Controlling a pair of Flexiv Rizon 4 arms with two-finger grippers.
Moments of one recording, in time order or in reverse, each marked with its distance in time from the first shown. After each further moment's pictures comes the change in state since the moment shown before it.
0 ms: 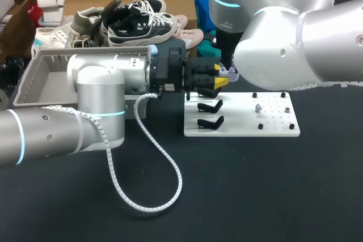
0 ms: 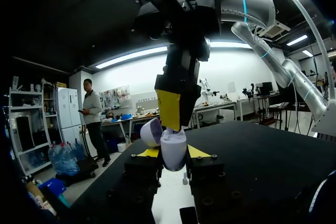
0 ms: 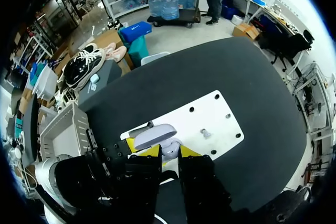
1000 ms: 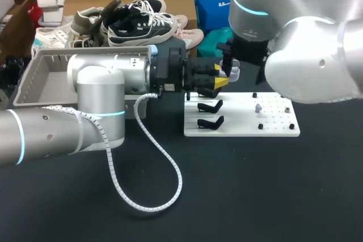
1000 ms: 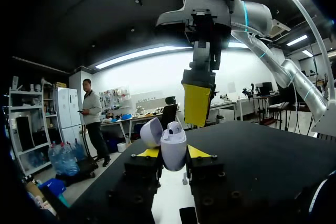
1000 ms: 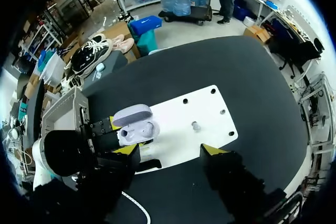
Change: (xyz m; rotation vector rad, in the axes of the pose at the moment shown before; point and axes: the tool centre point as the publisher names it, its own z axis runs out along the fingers) left arm 0.000 0.000 0.000 0.001 0.000 0.000; right arm 0.019 -0.036 -0.004 -0.061 0.037 -0.090
